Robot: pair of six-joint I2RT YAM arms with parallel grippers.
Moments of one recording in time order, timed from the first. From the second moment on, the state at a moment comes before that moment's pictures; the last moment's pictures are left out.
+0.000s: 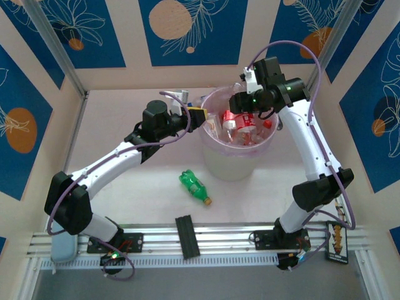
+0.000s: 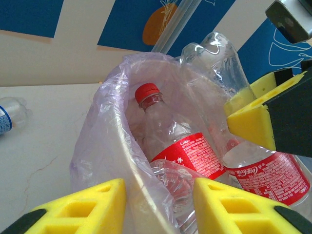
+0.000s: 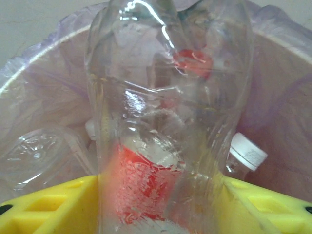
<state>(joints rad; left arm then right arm) -0.62 1.47 1.15 0.18 0.31 -0.52 0.34 1.64 1.98 -1.25 -0.09 0.14</state>
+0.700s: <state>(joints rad) -0.63 1.48 1.15 0.16 0.31 -0.50 0.26 1.53 1.93 -1.22 0.01 0.11</state>
